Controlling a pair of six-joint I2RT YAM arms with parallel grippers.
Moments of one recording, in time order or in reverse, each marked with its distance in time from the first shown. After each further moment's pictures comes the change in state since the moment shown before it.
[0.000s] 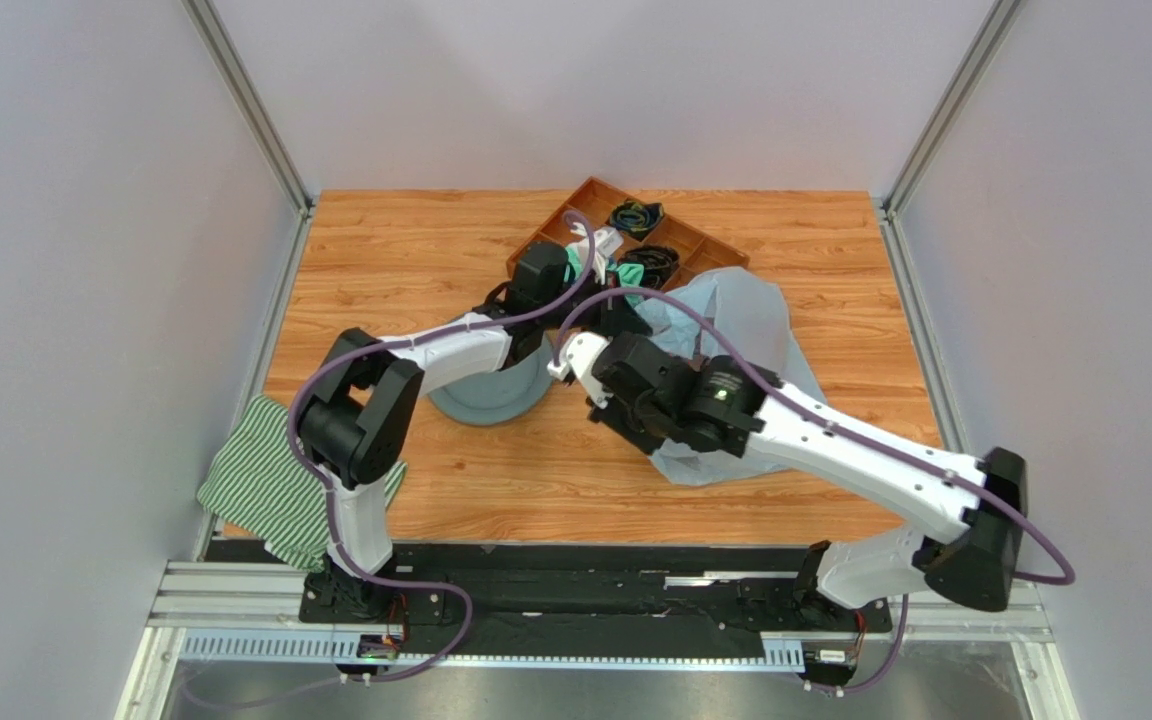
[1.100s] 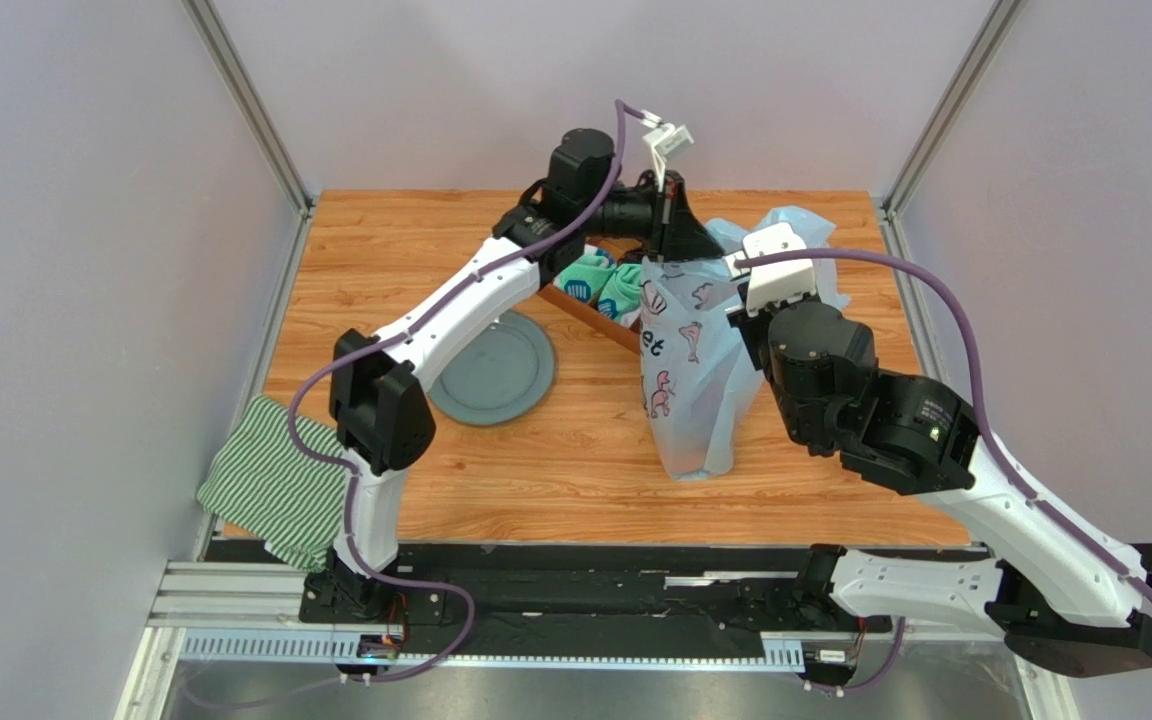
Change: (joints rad) left arm -0.066 0.118 0.774 -0.462 0.201 0.085; right arm -0.027 -0.376 0.154 0.126 0.728 -0.053
